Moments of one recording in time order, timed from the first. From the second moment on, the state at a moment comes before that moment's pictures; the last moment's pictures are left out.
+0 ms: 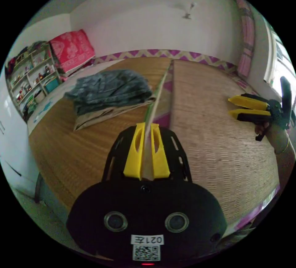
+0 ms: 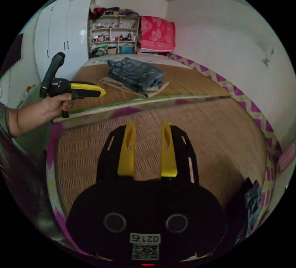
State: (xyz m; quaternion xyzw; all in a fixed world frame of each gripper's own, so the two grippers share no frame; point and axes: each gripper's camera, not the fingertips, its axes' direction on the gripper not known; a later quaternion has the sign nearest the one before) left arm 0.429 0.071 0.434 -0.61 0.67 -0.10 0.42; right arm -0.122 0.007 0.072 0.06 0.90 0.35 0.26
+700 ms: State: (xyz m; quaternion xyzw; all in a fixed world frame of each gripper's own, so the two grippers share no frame) left arm 0.424 0.168 0.427 -0.68 0.61 0.01 0.40; right arm 0.210 -0.154 -0.218 -0.18 0.90 0.31 0.26
